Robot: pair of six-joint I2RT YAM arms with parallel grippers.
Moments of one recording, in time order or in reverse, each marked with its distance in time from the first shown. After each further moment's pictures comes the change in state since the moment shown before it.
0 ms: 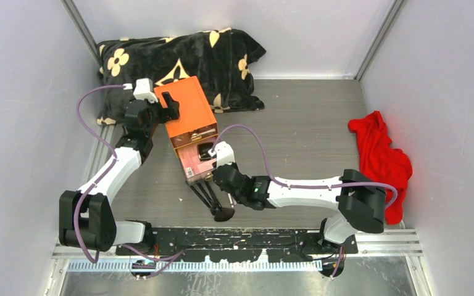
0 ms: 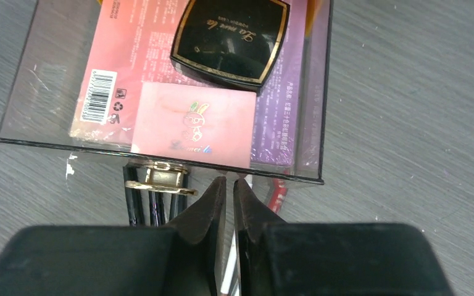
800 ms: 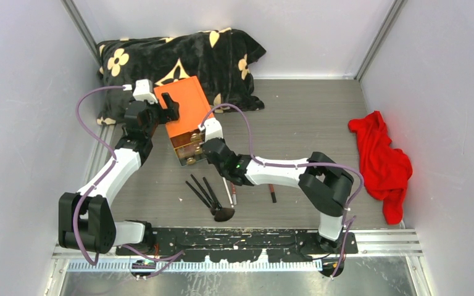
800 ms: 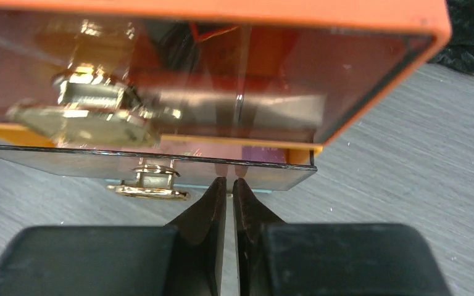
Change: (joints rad) left arm 0.000 -0.016 -0.011 -0.003 0.001 0.000; right arm -0.162 0.285 0.236 0.201 -0.029 -0.135
